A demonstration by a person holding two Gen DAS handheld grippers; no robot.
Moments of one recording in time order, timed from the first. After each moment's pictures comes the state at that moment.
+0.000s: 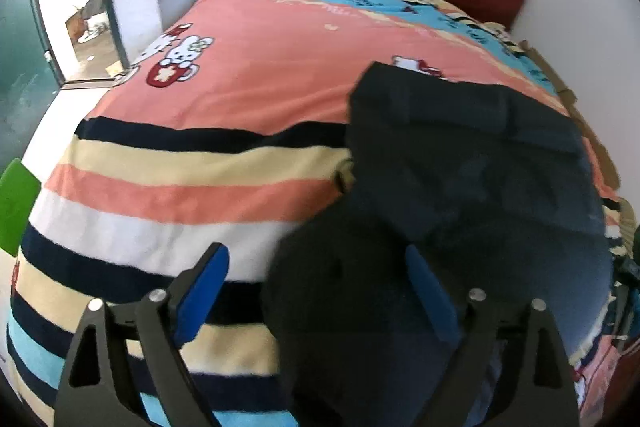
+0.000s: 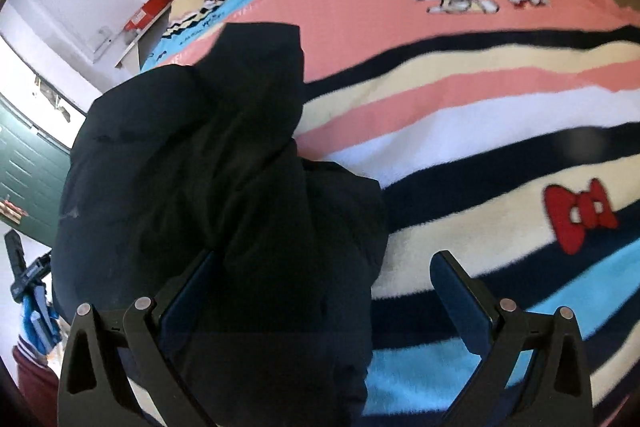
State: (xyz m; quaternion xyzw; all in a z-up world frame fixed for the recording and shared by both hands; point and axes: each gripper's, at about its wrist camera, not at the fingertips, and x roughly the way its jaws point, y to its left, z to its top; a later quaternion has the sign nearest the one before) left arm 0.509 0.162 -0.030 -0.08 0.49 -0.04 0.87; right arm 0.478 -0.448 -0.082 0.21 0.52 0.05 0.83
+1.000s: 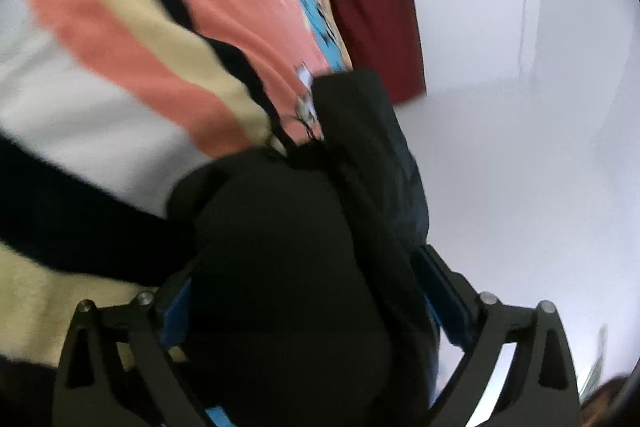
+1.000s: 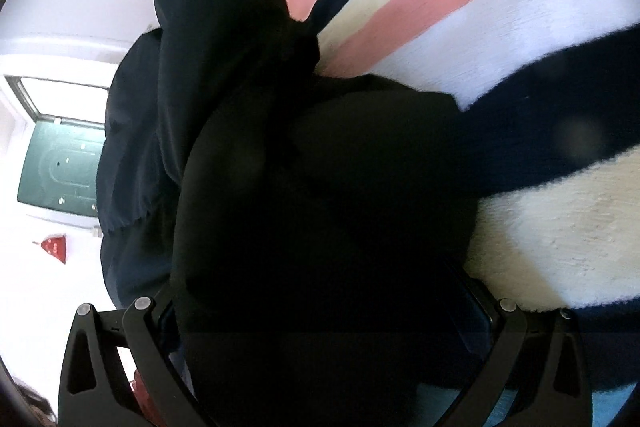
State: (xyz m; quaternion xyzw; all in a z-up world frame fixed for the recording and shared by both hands) left arm 0.493 0.227 -0.123 -0.48 0.41 -0.29 0.72; right arm 0.512 -0.458 -0.174 0.34 0.56 0.24 0.72
